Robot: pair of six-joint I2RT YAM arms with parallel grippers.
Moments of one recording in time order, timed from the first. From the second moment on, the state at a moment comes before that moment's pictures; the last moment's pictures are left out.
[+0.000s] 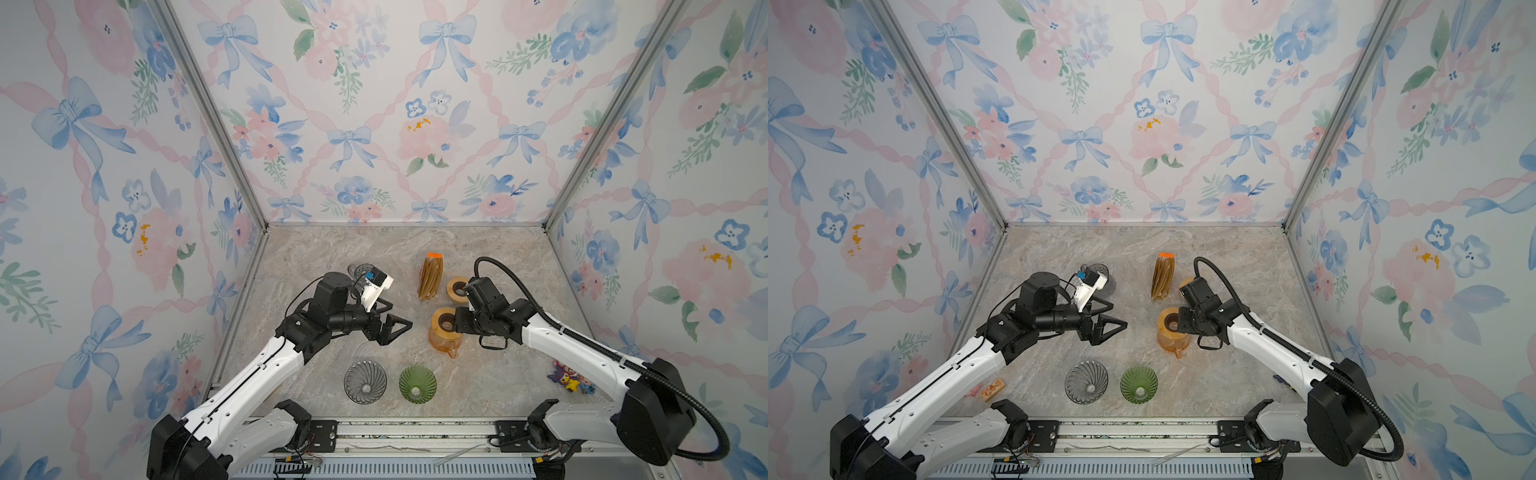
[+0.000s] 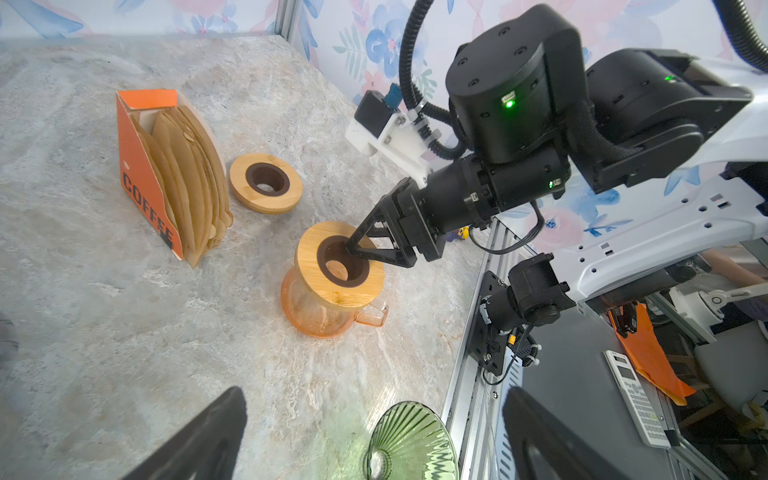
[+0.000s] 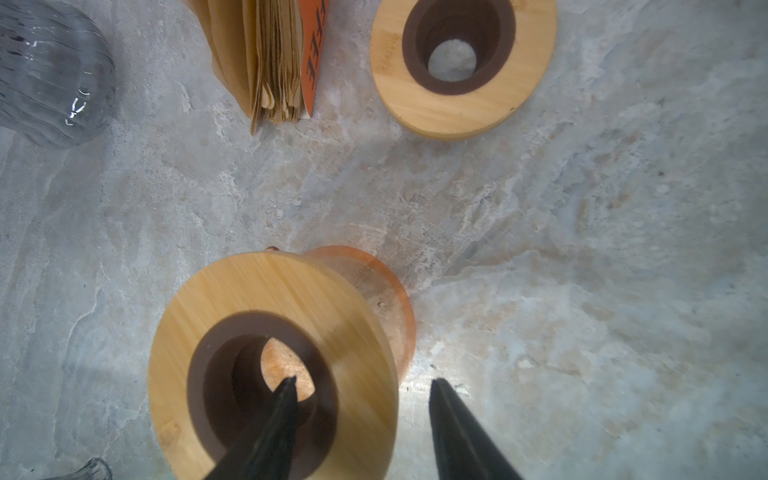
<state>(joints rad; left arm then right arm) -0.56 1.02 0.83 -0.32 0.64 -0.19 0.62 1.31 0.90 -0.66 0.09 0.61</state>
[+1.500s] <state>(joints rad) -0.55 1.02 0.83 -0.32 0.64 -0.19 0.63 1.27 0.86 -0.63 0.09 0.60</state>
